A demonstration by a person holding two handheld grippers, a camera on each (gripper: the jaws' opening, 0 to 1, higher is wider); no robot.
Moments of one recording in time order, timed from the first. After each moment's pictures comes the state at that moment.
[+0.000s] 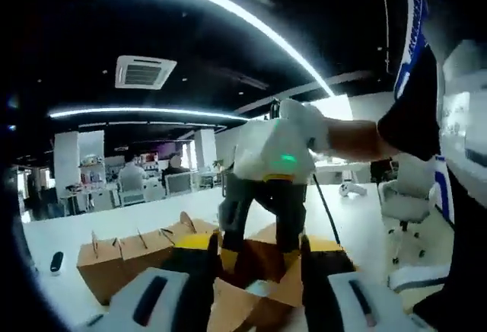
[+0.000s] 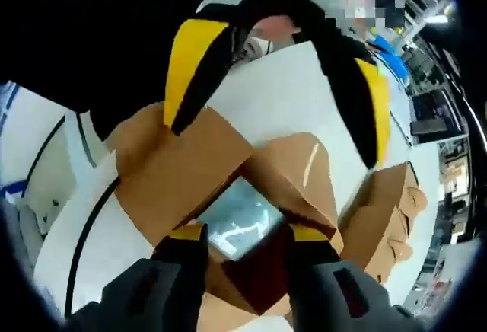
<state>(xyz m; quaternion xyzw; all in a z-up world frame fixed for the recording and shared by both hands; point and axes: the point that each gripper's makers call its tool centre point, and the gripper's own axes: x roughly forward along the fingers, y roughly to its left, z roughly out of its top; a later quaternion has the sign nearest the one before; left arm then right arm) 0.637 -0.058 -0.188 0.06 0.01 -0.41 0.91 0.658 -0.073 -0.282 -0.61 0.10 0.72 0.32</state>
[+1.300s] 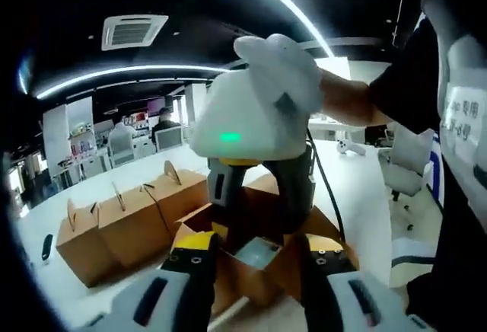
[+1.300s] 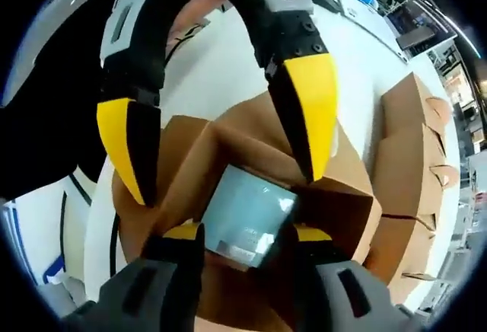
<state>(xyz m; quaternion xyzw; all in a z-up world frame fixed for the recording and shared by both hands) 0.641 -0.069 -0.244 0.10 0.13 -0.44 0.88 0.672 -0.082 -0.314 -0.55 0.30 0.66 0.42</state>
